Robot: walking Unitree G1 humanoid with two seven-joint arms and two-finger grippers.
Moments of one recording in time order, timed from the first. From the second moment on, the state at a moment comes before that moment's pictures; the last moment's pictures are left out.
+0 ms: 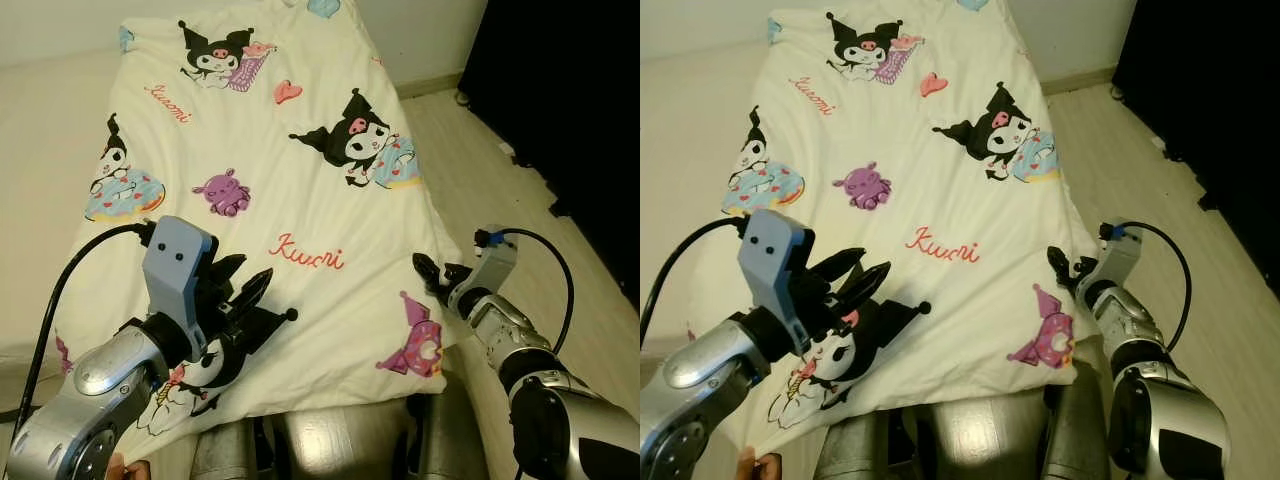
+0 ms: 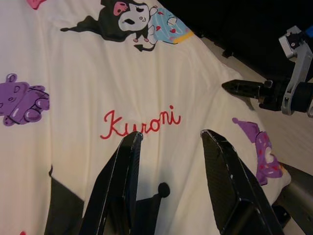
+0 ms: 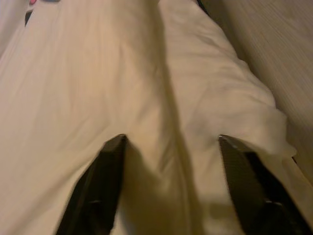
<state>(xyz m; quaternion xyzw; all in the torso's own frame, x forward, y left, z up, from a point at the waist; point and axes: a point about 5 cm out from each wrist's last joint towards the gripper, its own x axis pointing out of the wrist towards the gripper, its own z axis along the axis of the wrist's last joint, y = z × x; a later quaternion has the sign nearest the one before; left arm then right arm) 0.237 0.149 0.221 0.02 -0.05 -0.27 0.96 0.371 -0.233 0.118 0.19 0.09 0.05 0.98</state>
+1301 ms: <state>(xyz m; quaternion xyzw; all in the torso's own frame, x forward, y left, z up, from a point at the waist) 0.234 0.145 0.223 0.02 -0.05 -0.28 0.96 0.367 -0.213 0.102 0.18 0.15 0.11 0.97</state>
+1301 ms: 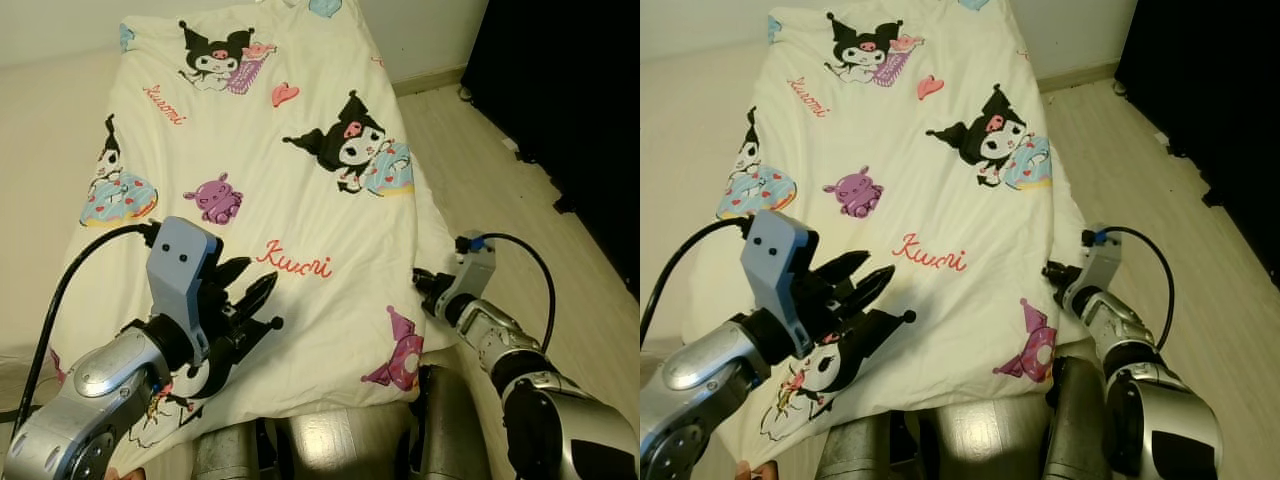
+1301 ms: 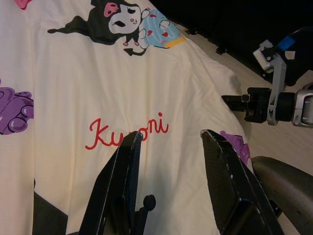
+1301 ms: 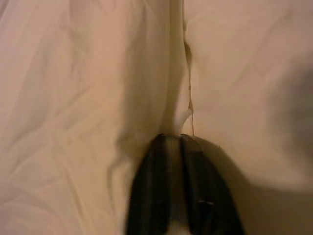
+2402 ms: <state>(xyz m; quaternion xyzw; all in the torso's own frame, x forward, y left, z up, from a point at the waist) 0.238 0.143 0.229 0.02 -0.06 -0.29 0.96 0.367 -0.207 0.101 0.17 0.17 0.13 0.96</state>
